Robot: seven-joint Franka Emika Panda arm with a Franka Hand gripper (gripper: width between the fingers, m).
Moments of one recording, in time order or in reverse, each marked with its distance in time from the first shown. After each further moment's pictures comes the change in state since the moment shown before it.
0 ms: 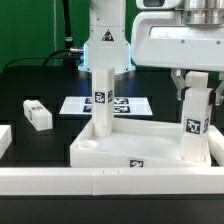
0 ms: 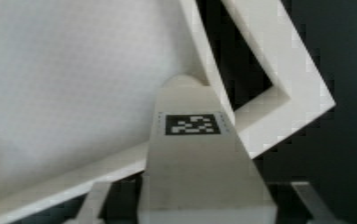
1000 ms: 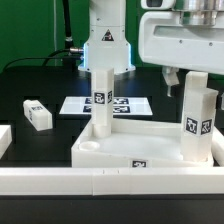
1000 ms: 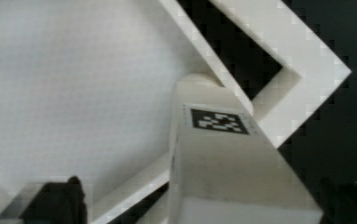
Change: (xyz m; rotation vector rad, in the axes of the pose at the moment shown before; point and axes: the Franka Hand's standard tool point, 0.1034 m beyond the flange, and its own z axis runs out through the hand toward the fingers) arm -0.001 0.004 0.001 -0.026 -0.012 0.159
